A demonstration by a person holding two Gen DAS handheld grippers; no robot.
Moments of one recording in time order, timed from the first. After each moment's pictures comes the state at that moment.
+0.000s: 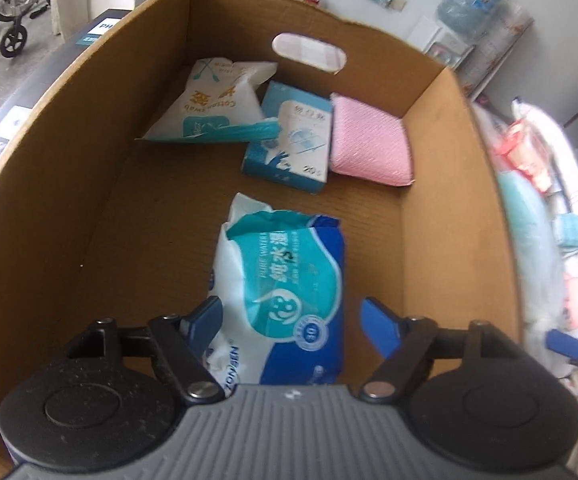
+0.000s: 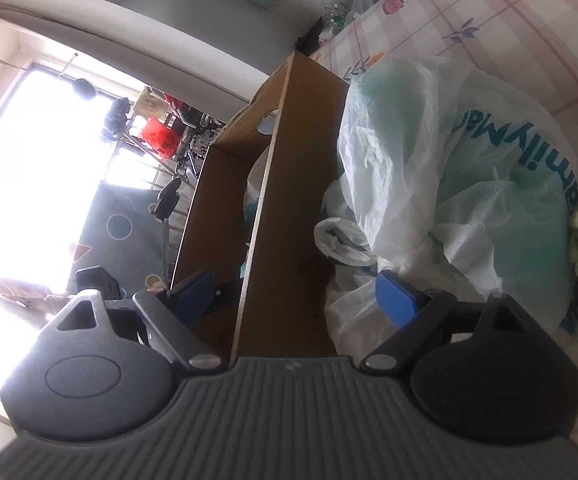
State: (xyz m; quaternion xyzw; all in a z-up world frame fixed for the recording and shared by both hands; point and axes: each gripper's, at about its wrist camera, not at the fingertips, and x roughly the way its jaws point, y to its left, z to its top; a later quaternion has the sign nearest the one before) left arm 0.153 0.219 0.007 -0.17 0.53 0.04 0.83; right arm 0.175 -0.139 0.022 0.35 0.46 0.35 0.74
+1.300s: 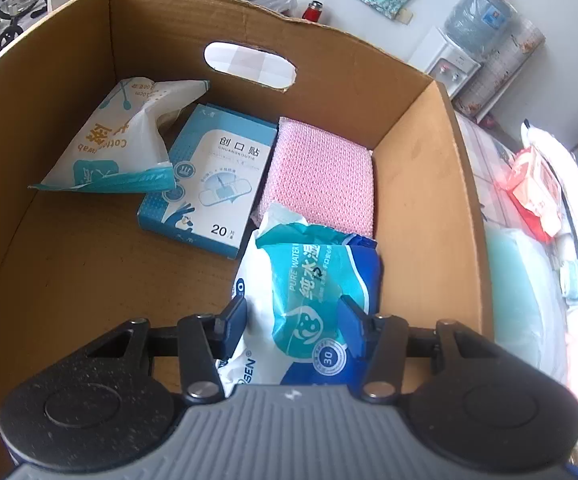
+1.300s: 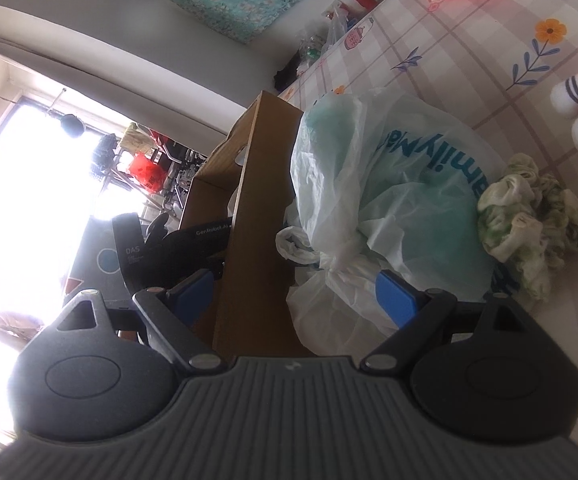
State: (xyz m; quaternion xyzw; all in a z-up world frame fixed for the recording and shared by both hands) left arm 0.235 0.169 -0.018 -0.19 0.50 0.05 0.84; right arm 0.149 -0.189 0.016 0.38 0.44 0.30 0.76
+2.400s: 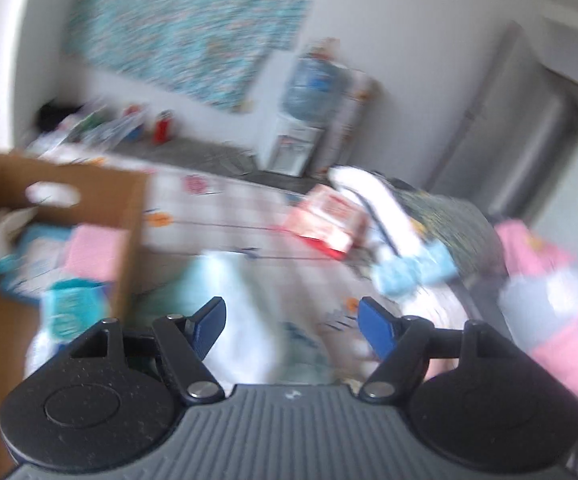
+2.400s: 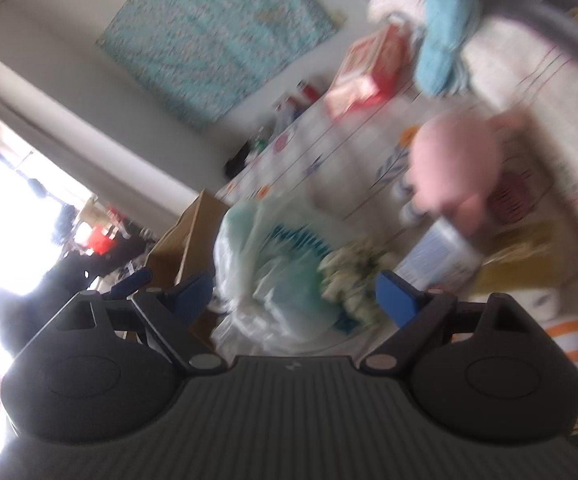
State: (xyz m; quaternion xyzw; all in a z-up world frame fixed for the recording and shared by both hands) left arm 0.139 -0.006 0.086 -0.12 0.32 -0.12 0.93; right arm 0.076 -0.313 0.032 0.38 0.35 0.18 0.84
